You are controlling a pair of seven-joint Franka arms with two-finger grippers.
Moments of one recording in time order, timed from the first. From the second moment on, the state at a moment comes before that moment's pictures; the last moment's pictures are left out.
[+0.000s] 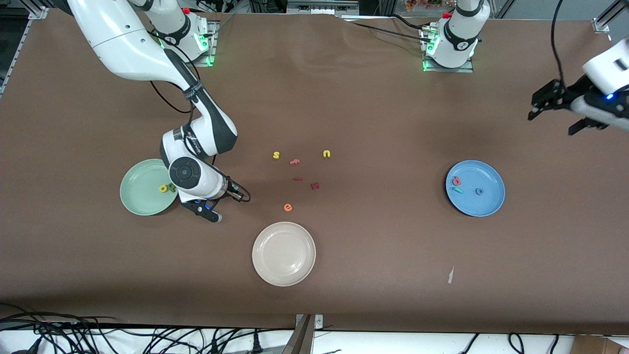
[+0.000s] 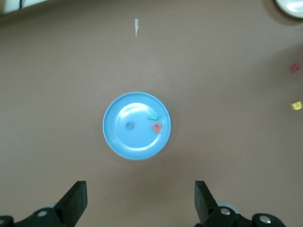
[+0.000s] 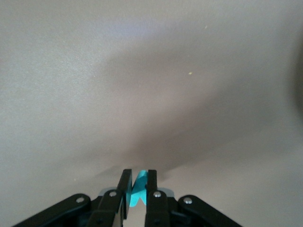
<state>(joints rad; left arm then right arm) -0.08 -0.16 0.13 -1.84 -0.06 1.73 0.36 0.19 0.70 0.22 -1.62 -0.12 2.16 0.88</state>
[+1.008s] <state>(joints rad) -0.10 -0.03 0.03 -1.61 -0.06 1.52 -0.11 0.16 0.56 -0.04 -1.71 -0.13 2.04 0.22</state>
